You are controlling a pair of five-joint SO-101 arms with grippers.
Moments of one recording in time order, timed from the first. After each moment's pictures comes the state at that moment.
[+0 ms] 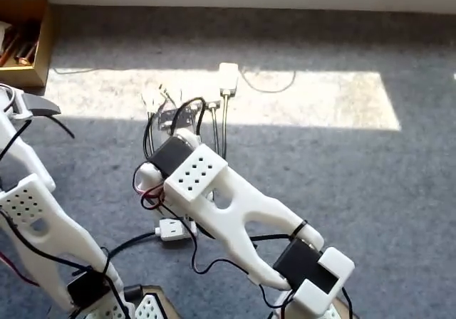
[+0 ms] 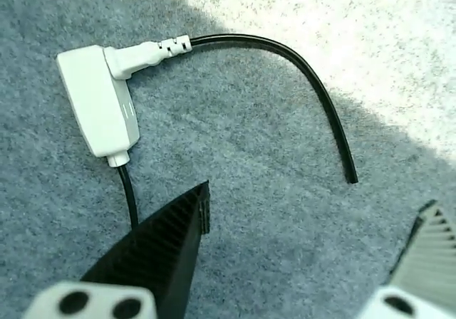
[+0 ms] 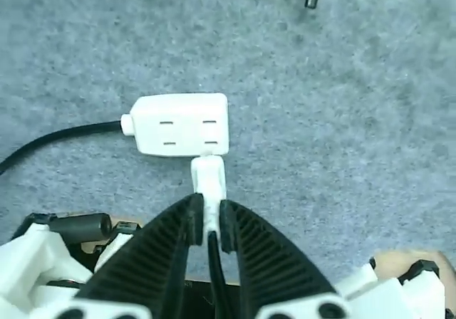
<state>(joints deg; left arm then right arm) -43.0 48.3 -61.4 96.5 -7.0 -58.8 5.4 -5.9 98.2 -41.8</state>
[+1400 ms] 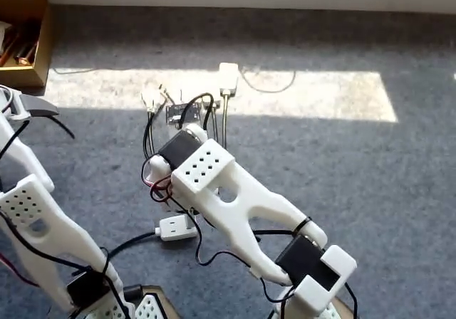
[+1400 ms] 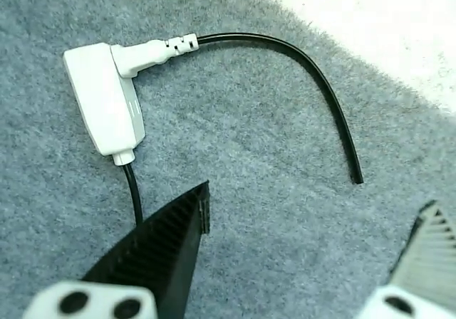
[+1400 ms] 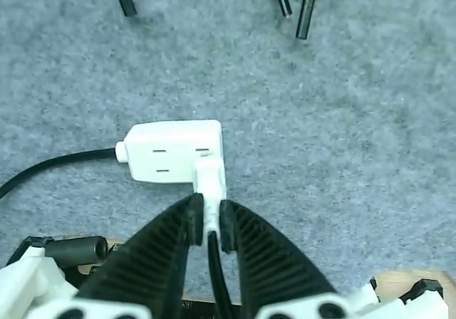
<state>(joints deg) -43.6 48.3 -61.4 96.5 -7.0 -55.6 5.3 -1.5 93.4 -40.0</state>
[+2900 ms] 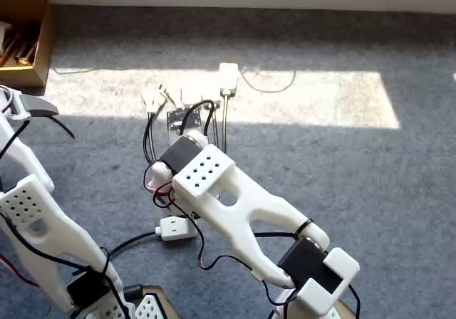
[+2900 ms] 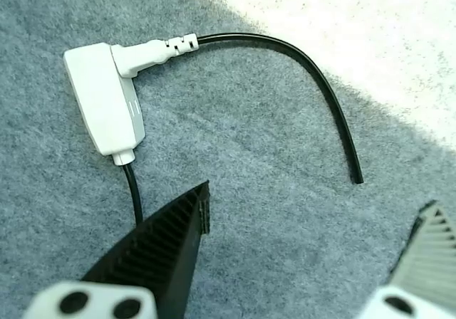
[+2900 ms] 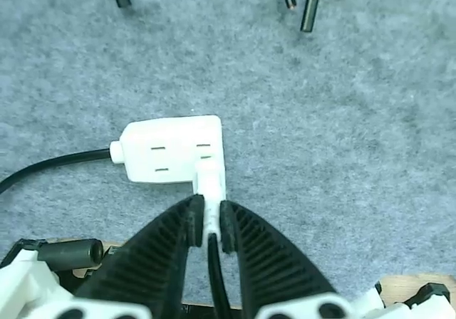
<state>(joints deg) -43.6 48.3 -61.4 96.5 -7.0 -55.9 5.0 3.5 89.8 -40.3</state>
